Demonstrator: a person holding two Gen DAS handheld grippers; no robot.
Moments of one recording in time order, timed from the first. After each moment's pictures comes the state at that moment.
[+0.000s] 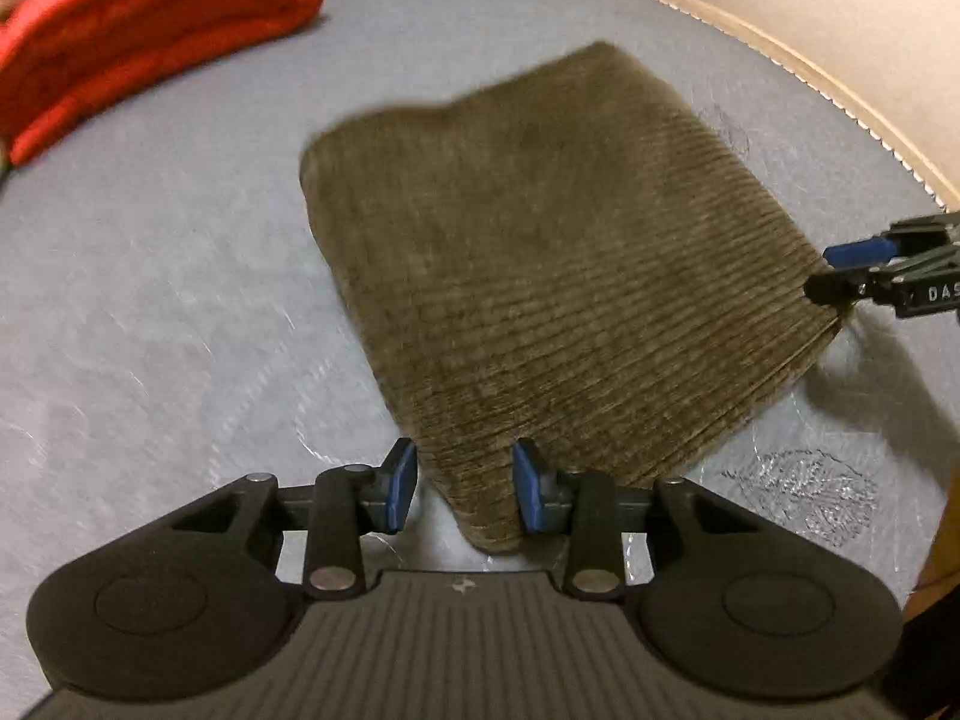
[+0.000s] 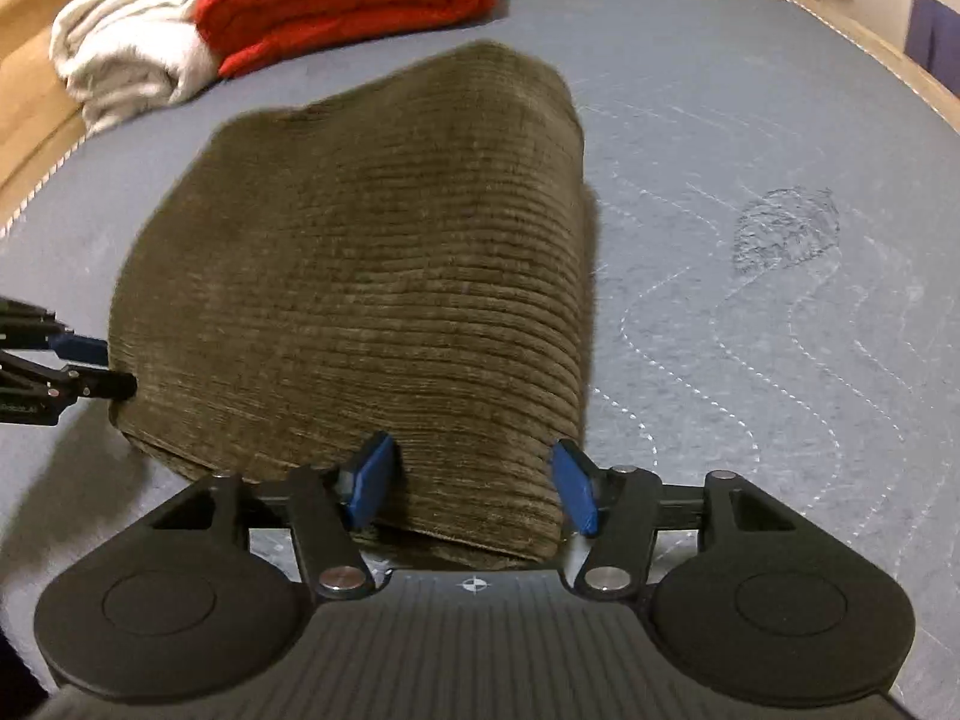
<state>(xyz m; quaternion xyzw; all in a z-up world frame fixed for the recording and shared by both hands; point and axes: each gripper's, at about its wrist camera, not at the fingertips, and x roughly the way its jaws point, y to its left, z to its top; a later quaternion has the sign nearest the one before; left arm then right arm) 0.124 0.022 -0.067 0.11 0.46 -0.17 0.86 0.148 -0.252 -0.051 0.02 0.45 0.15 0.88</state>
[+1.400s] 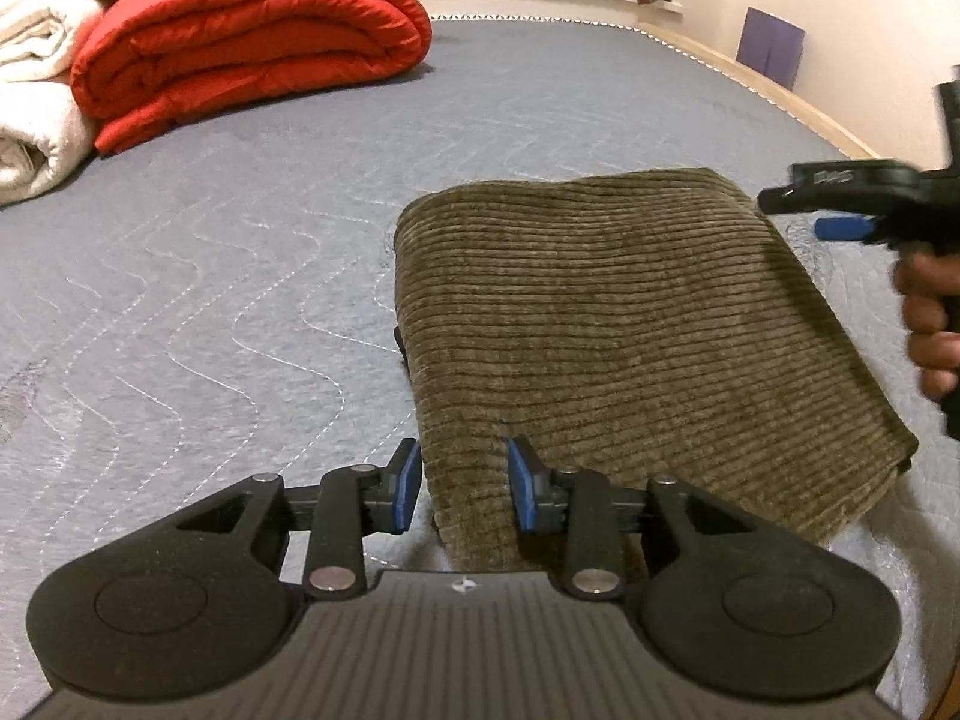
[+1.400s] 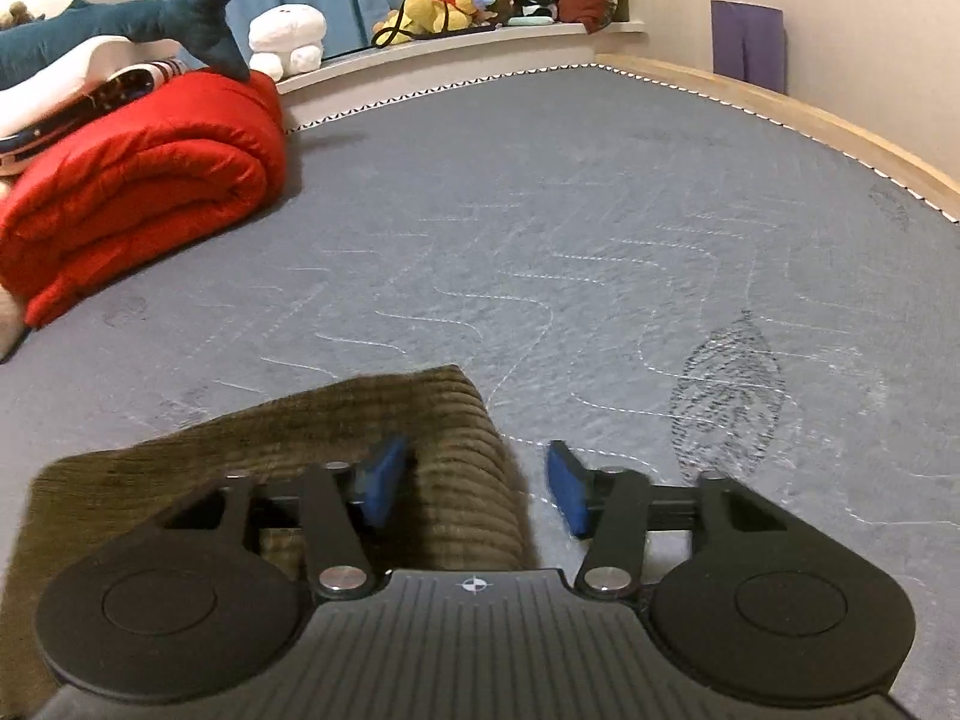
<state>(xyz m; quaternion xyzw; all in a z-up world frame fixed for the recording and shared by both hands) 0.150 0.050 -0.049 0.04 0.42 -0.09 0.90 0.268 -0.243 -0.056 0.12 0.34 -0.04 0.93</state>
